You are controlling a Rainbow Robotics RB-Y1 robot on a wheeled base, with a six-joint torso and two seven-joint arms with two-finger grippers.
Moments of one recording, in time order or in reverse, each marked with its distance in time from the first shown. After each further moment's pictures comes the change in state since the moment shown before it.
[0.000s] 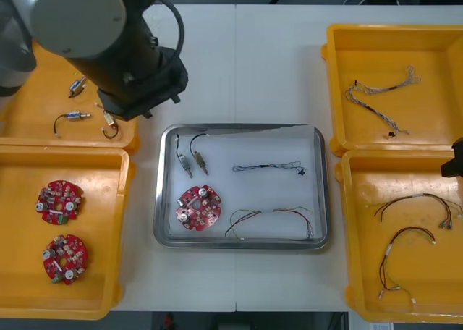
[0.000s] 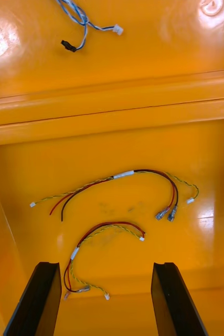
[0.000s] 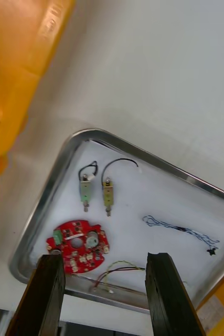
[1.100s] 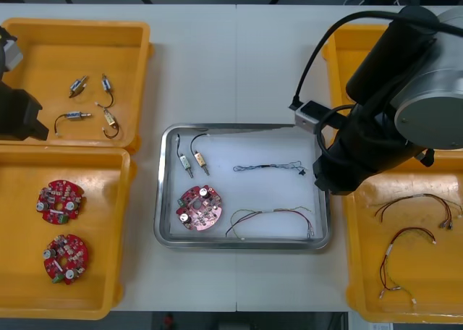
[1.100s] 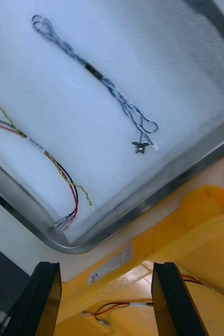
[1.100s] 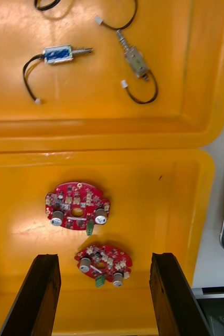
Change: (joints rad) right arm -0.538 -0.007 0.799 -0.001 -0.142 -0.175 0.196; left arm 0.497 0.523 0.349 -0.120 0.276 -0.192 -0.827
